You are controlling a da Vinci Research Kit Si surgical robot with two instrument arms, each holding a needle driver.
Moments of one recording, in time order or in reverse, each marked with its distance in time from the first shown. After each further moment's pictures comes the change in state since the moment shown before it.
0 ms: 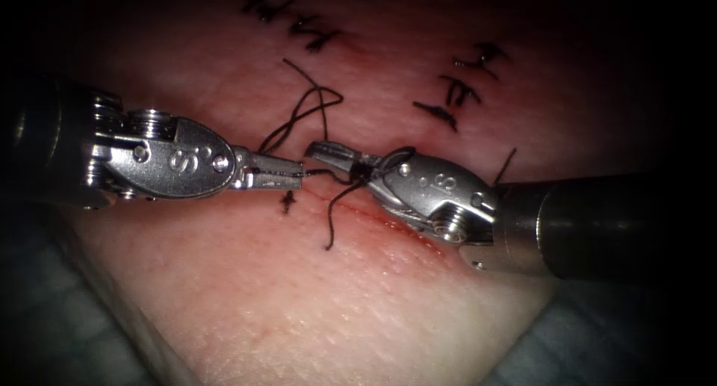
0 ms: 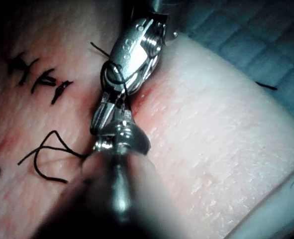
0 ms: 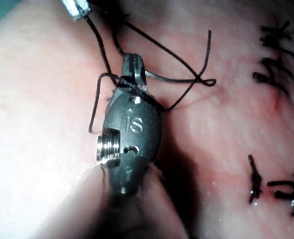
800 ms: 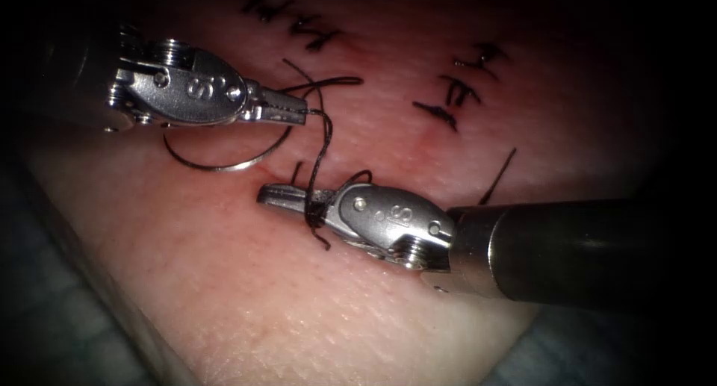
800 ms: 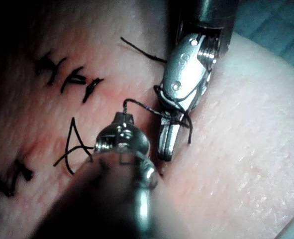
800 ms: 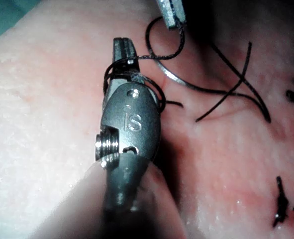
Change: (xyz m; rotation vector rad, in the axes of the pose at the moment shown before) right arm -0.001 -0.003 0.002 0.245 0.104 -0.060; left arm -0.002 -0.004 0.005 -0.075 0.002 0.042
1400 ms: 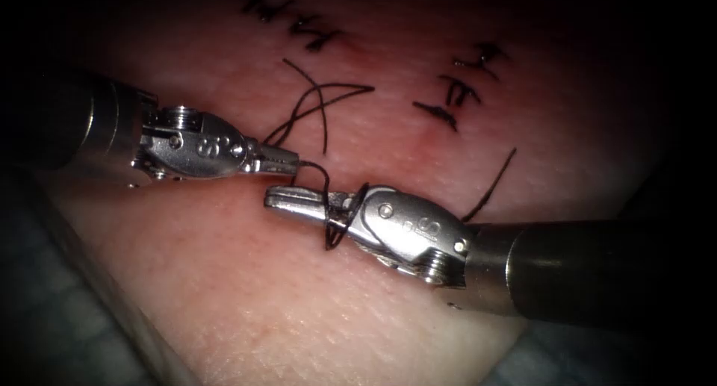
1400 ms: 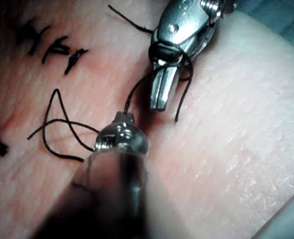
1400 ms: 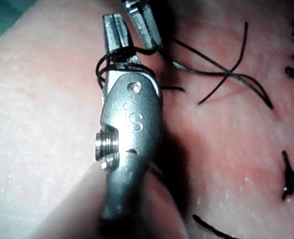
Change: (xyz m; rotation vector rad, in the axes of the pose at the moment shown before) right arm 0.002 0.000 -0.003 -0.013 0.215 0.019; left arm -0.004 0.002 0.003 -0.025 0.007 -0.045
